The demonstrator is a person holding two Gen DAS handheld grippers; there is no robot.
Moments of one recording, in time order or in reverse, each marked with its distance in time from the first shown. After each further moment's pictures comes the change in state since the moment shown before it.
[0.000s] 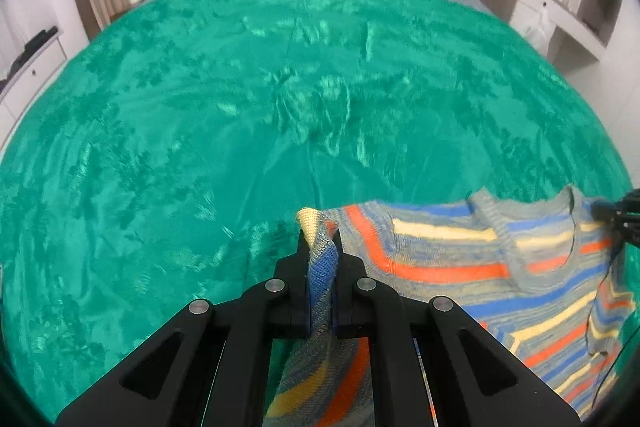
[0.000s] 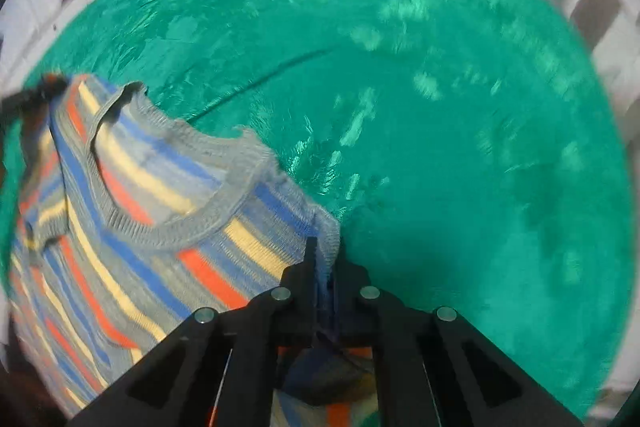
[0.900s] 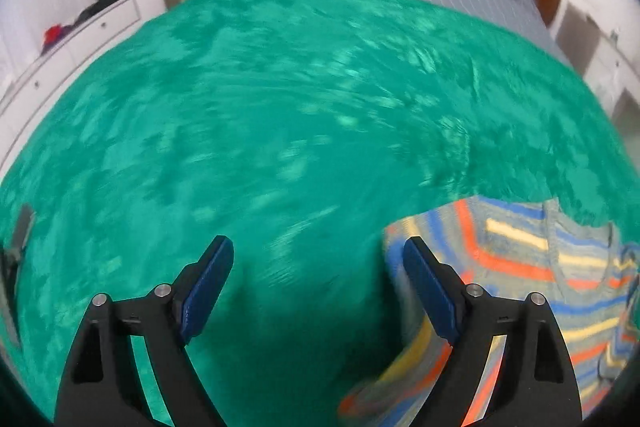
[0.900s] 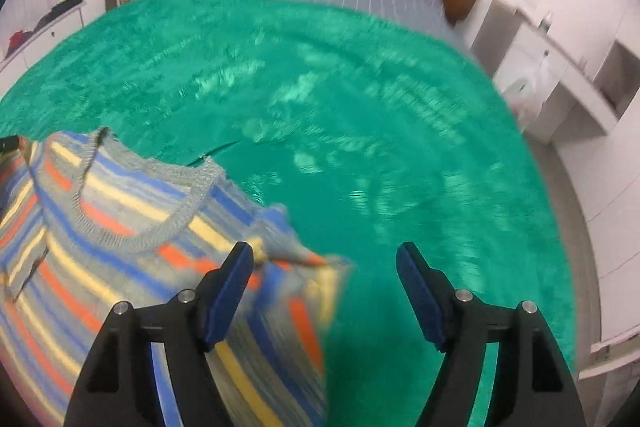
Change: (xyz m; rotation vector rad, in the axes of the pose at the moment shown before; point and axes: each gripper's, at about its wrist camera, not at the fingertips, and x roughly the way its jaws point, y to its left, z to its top) left arm -0.002 0.073 0.006 -0.238 -0.020 0.201; right arm -0.058 -0.027 -0.018 0.189 -0.263 -0.252
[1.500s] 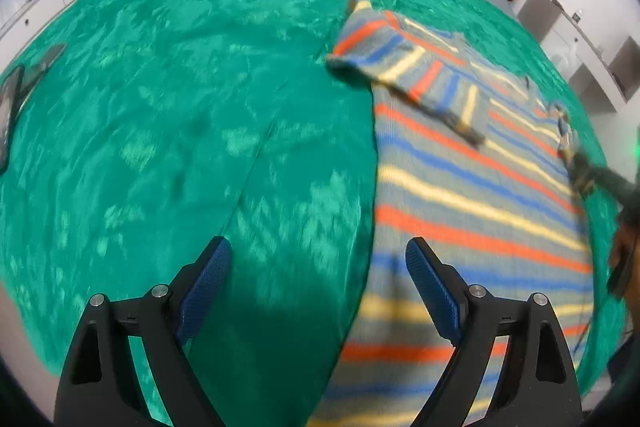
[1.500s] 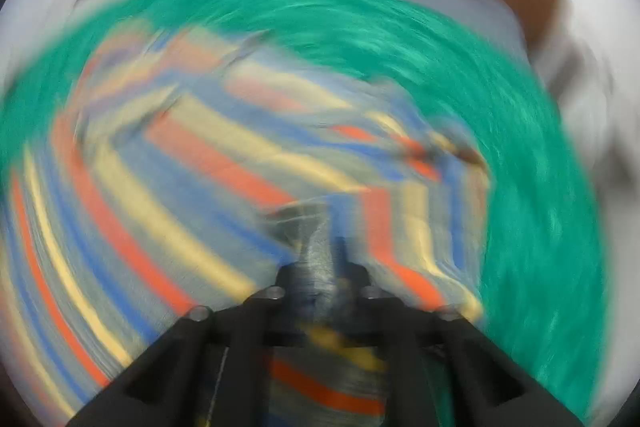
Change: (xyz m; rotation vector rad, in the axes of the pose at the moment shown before) left arm -0.111 0.017 -0.201 -0.026 0.152 -0.165; right arm -0.021 0.073 -0.071 -0.089 0.018 0.189
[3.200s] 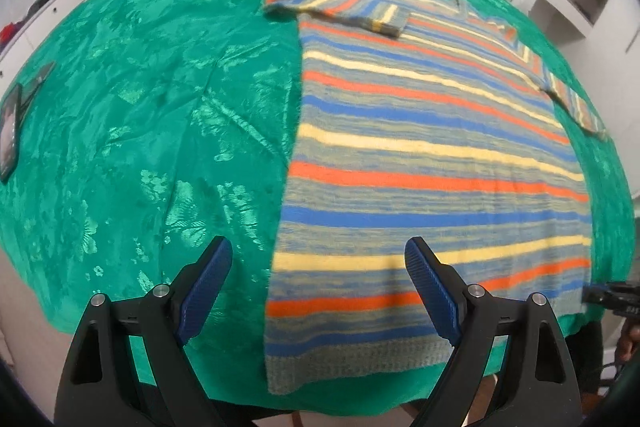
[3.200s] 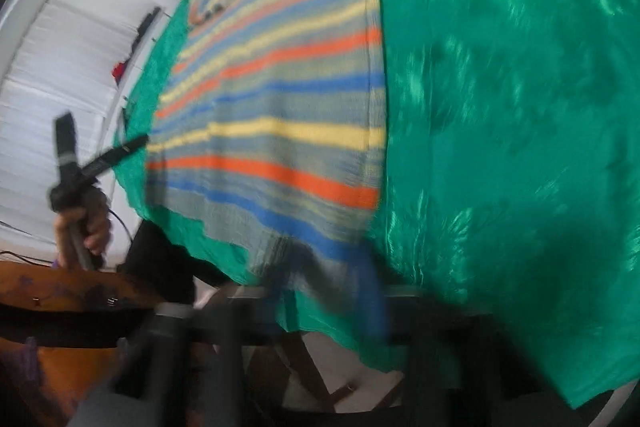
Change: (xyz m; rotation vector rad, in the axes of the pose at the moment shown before) left arm -0.048 -0.029 -0.092 0.219 0.031 -0.025; right arm -0.142 0.033 -0.283 0.427 0.307 0.497
